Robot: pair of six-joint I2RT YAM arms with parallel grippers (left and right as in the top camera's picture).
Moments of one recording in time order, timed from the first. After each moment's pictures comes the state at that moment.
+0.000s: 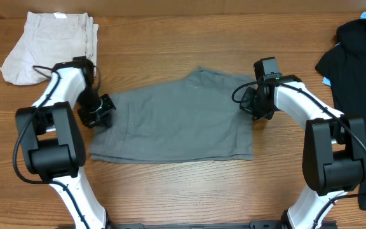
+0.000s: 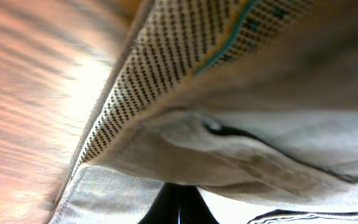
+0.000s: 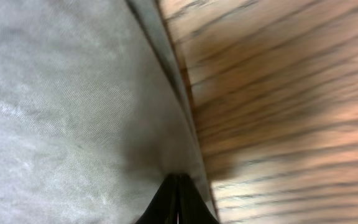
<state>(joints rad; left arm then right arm) 0.16 2.13 1.49 -1.15 0.12 -0.42 0.14 1.94 1.21 -0.64 -0.09 0.59</state>
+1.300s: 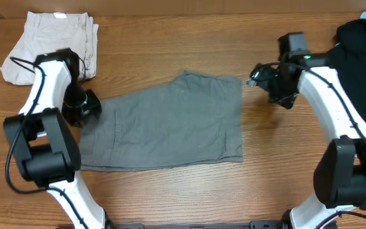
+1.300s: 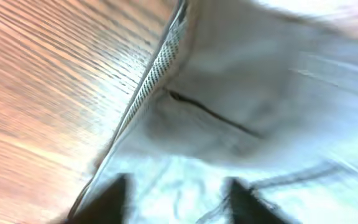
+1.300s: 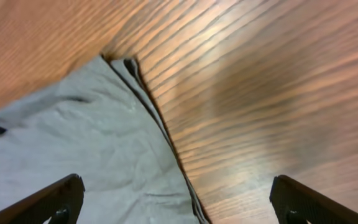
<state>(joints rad) 0.19 2.06 1.62 -1.31 -0.02 -0.41 0.04 1.82 1.48 -0.97 -0.15 0.59</state>
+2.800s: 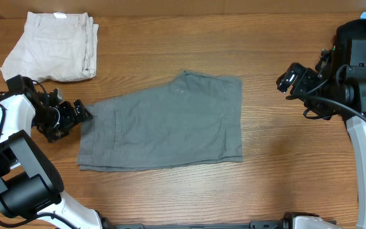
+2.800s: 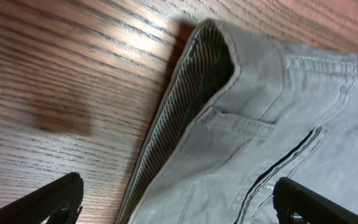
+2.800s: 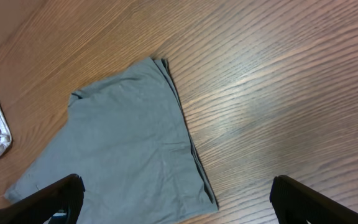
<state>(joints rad) 0.48 1.89 1.29 -0.96 0.35 0.02 -0.05 1.40 1.52 -1.21 -0.19 0.49</state>
